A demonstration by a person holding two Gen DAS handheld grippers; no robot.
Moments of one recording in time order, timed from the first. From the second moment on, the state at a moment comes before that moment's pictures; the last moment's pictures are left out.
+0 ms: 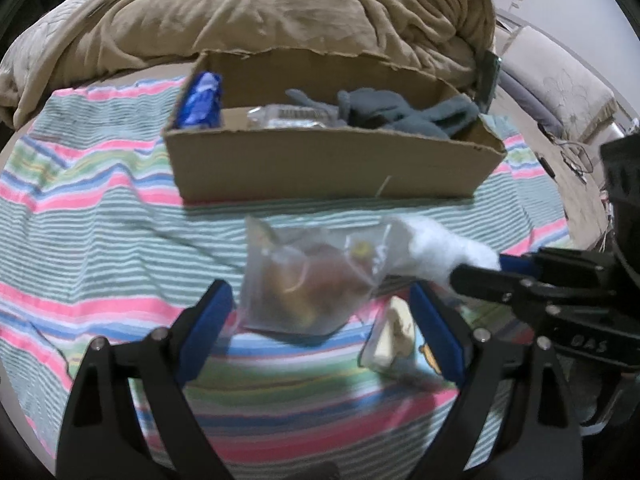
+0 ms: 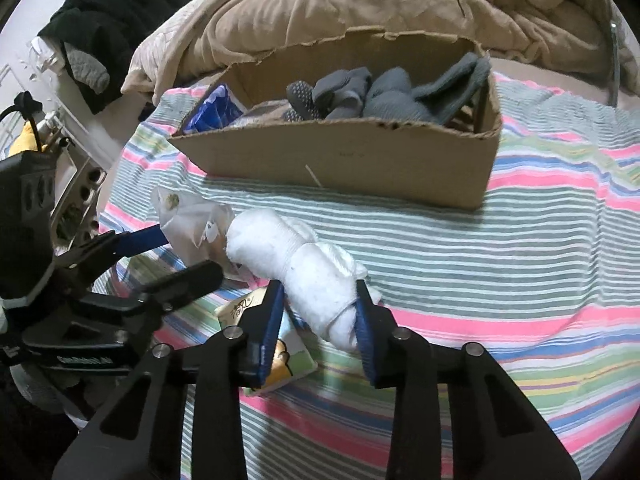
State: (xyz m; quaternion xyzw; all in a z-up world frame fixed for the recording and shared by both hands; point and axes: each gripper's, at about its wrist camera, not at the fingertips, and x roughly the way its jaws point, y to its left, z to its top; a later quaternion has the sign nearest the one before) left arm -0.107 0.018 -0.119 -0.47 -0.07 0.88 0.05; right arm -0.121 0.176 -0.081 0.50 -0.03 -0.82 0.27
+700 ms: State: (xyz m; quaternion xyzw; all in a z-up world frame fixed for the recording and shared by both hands) left arm -0.100 0.012 -0.106 -0.44 -0.07 0.89 0.05; right arm -0.116 0.183 -0.049 0.46 -0.04 -0.85 0.27
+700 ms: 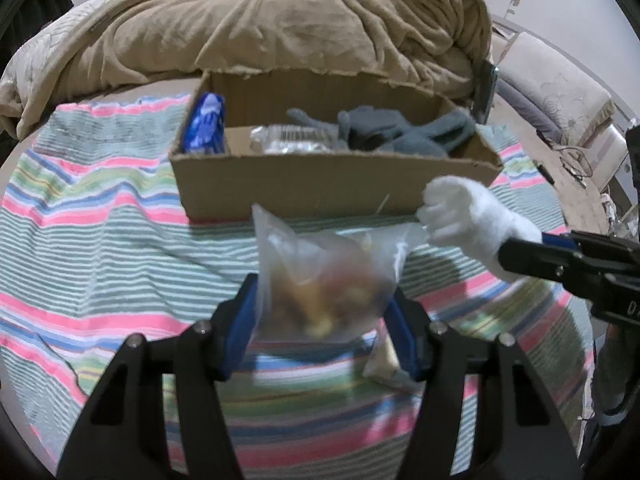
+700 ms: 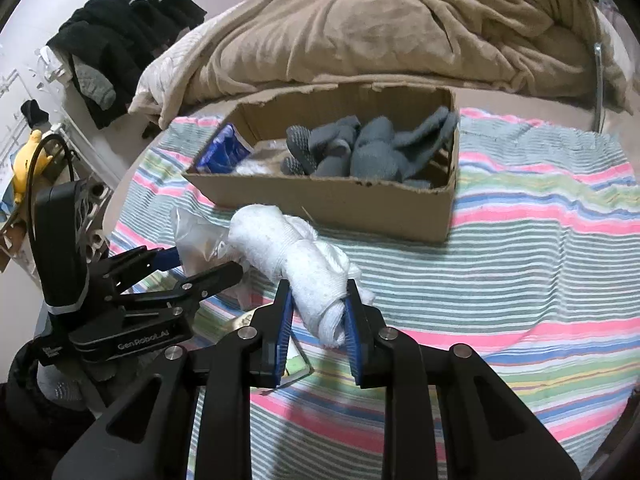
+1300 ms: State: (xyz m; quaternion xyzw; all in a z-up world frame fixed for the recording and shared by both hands) left arm -0.089 -0.011 -0.050 -0.39 -0.09 0.92 0.04; right arm -0.120 0.173 -0.005 0.41 -0.02 -0.87 0.28
